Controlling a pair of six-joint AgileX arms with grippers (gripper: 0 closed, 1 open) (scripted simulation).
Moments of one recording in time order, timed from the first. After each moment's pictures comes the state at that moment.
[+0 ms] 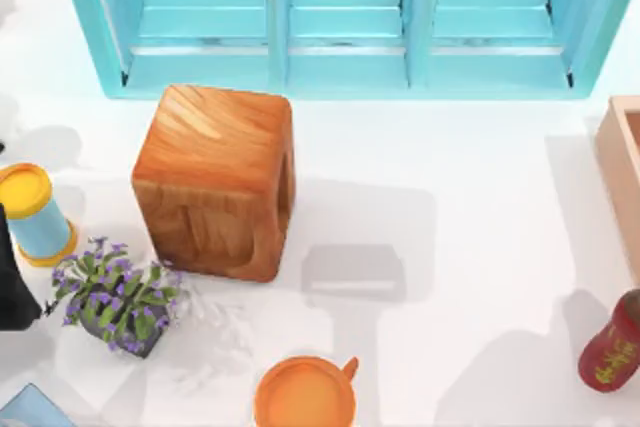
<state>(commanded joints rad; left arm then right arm) 0.00 0.00 0.00 0.00 0.00 0.00 -0.35 1.69 1.01 -0.88 0.00 -0.34</state>
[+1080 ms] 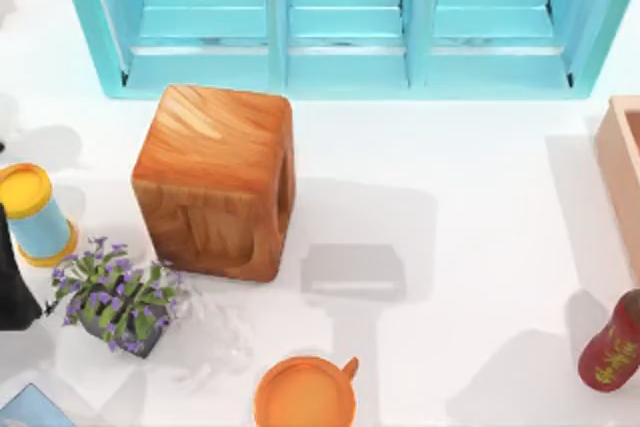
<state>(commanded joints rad) 0.00 0.00 0.00 0.00 0.00 0.00 -0.35 1.71 0.97 -0.83 0.00 -0.34</state>
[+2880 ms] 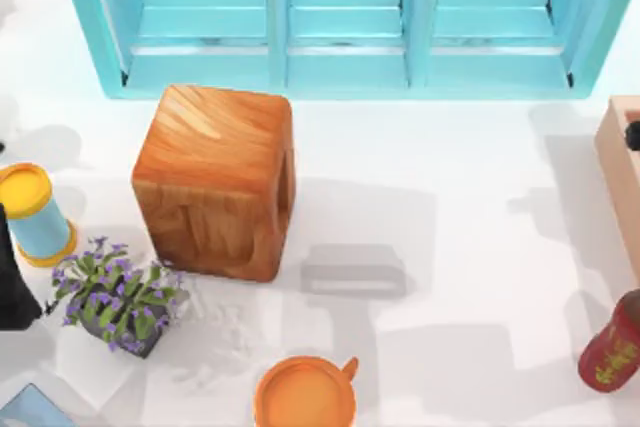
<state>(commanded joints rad) 0.00 0.00 0.00 0.00 0.00 0.00 0.19 1.56 1.43 -1.44 0.00 0.19</state>
